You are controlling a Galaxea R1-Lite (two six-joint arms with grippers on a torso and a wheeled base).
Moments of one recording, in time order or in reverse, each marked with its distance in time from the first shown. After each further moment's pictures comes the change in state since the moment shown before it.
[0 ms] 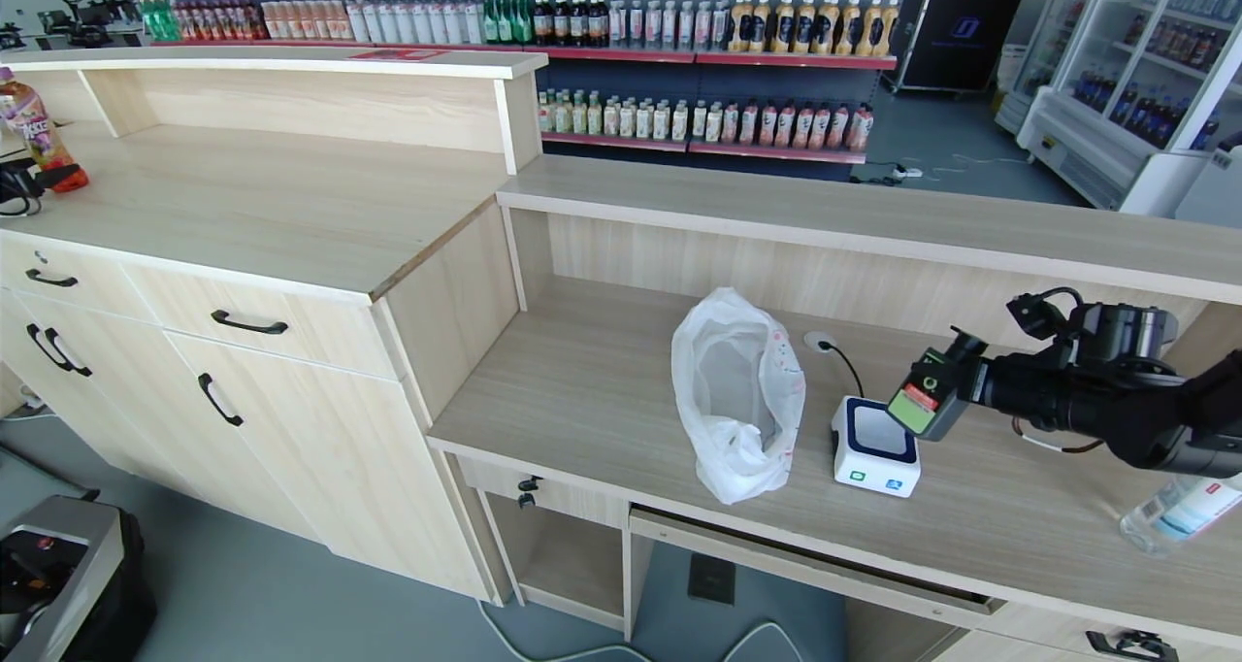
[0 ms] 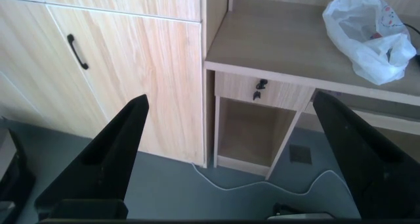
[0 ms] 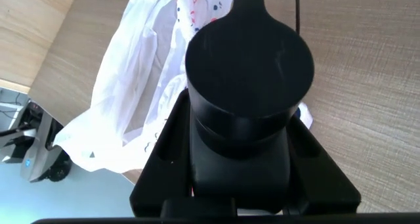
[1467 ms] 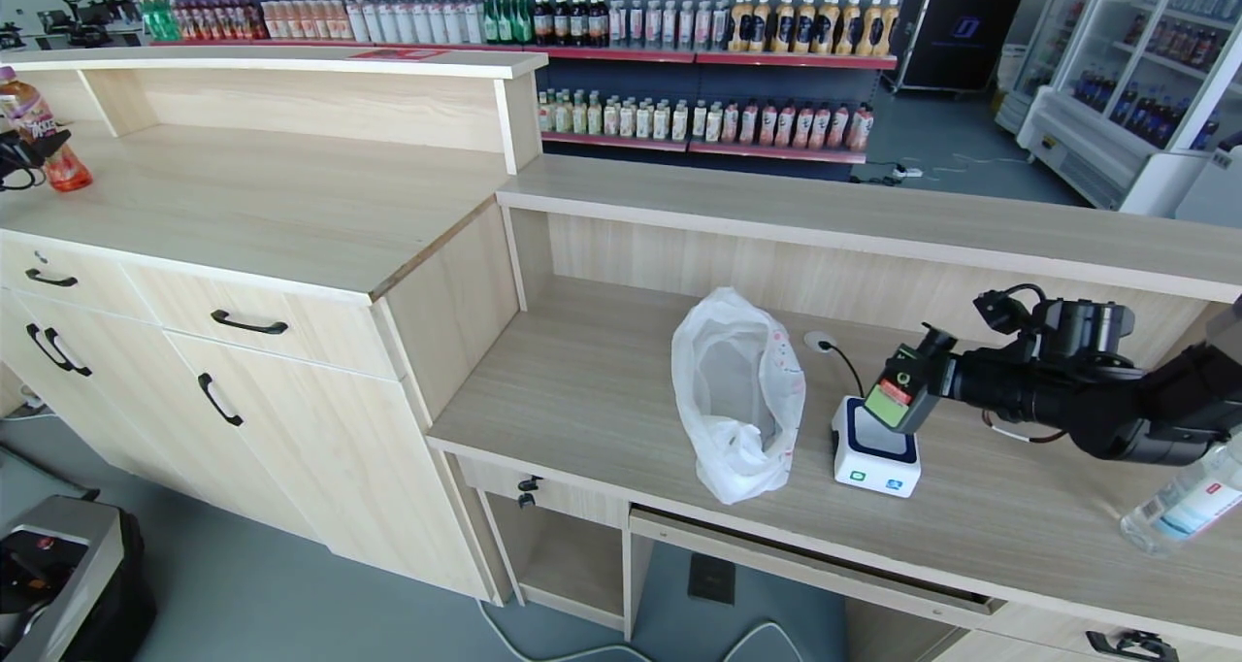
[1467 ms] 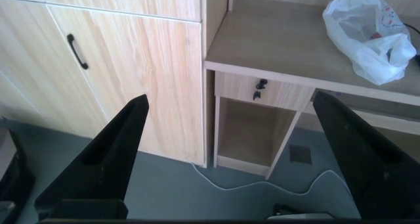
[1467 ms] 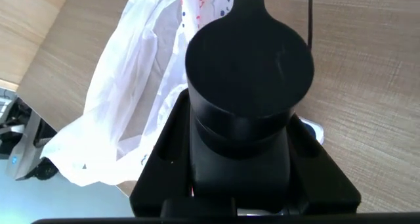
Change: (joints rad) left arm 0.000 0.000 0.000 0.000 0.000 0.000; right arm 0.053 0.049 -0.074 0.009 -0.035 -0.011
